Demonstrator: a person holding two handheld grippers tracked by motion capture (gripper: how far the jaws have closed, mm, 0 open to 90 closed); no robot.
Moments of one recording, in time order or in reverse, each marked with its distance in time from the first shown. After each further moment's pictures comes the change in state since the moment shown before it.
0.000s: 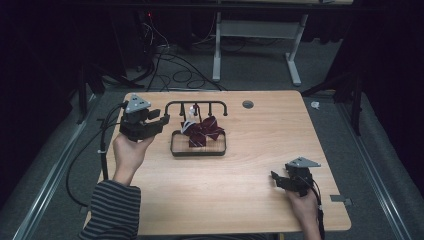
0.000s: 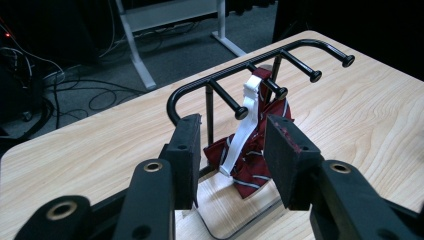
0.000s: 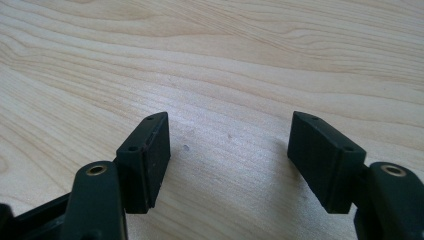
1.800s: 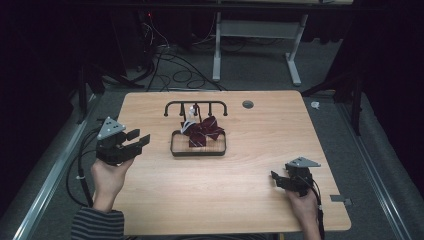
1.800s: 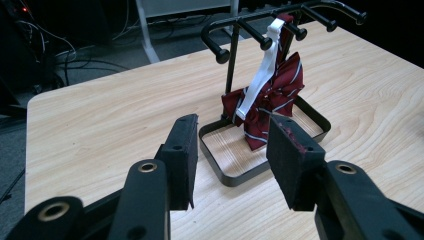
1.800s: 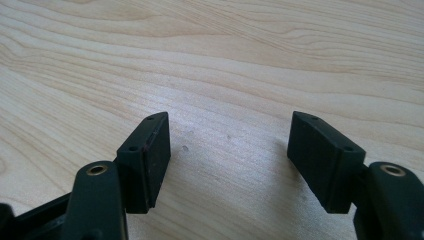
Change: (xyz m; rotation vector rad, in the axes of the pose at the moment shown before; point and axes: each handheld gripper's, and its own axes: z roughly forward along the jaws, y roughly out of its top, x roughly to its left) left arm 0.012 -0.060 -0.043 0.003 0.027 -0.083; right arm 0.000 0.000 0.000 0.001 -0.001 0.001
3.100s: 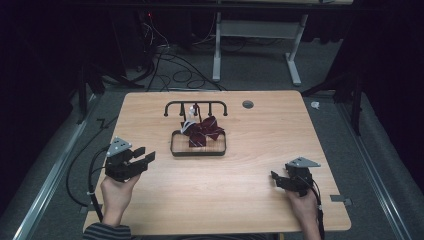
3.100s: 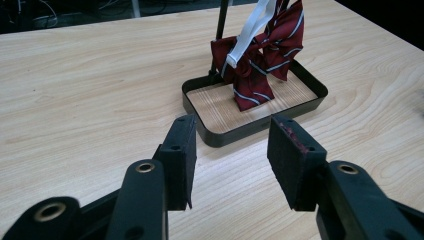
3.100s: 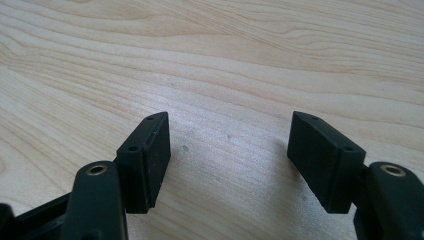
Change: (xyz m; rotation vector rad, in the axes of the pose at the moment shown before) left arm -0.008 -0.053 0.018 0.044 -0.027 -0.084; right arm 0.000 0.000 0.000 0.000 -0.005 -0.005
